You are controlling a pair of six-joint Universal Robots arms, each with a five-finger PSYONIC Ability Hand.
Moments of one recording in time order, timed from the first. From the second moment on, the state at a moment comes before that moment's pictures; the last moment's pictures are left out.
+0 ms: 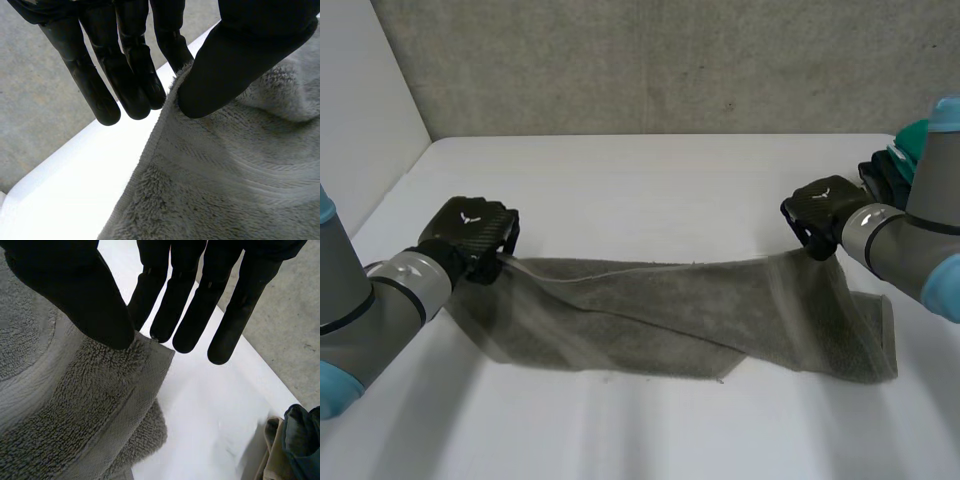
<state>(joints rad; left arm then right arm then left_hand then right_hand) 4.49 -1.84 -1.72 3.29 -1.33 3.55 1.84 -0.98 1.16 0.26 1.40 2.52 1.15 1.20 1.20 1.20 1.01 1.14 1.18 1.18 1.19 0.99</state>
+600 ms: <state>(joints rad) 4.47 -2.01 -1.54 3.41 -1.37 3.54 1.84 -0.80 1.05 0.15 1.50 2.46 1.15 1.20 1.20 1.20 1.01 1.14 1.18 1.19 1.20 0.99</state>
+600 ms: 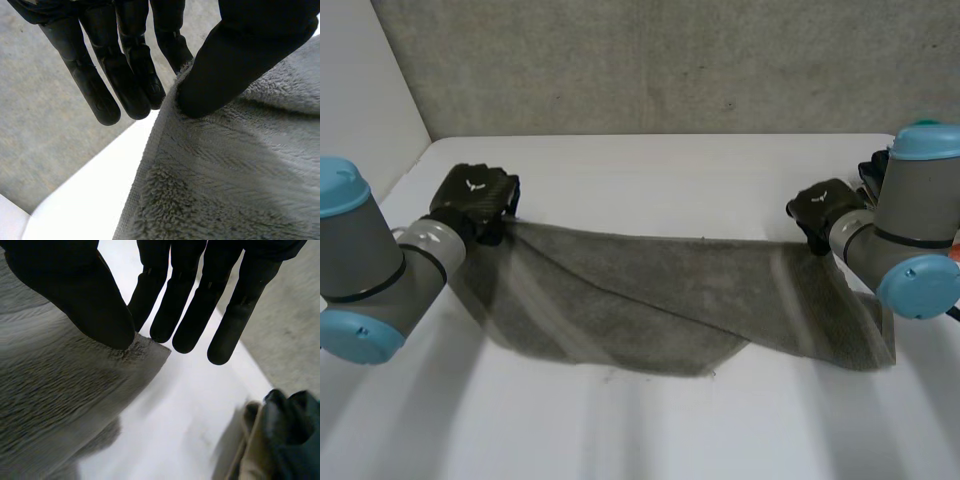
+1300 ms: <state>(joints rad) 4.47 -1.99 -1.61 3.42 -1.36 3.54 1.83 -0.69 1.03 0.08 1.46 2.46 1.15 1.20 1.20 1.20 1.01 1.06 1.08 1.06 1.06 0.83</state>
